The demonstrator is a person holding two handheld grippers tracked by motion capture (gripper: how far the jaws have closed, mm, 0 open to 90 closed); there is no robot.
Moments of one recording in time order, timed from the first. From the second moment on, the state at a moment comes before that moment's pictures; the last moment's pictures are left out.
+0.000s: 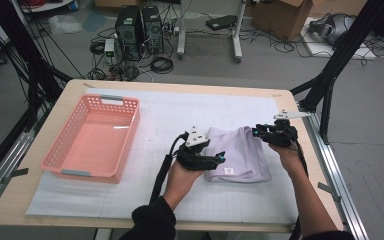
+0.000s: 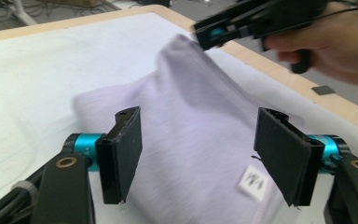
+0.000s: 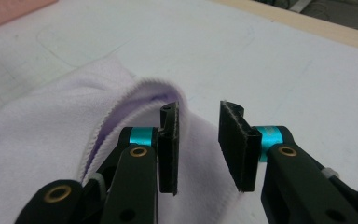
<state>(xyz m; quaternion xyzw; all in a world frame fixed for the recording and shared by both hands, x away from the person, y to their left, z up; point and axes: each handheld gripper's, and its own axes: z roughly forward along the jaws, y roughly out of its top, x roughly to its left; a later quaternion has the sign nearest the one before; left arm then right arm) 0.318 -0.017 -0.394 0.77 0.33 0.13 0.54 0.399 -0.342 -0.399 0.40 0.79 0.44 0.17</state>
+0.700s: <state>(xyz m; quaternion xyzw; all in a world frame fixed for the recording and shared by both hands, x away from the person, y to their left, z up) 0.315 0.050 -0.414 0.75 0.37 0.15 0.52 0.329 -0.311 -0.414 0.39 0.81 0.42 0.14</state>
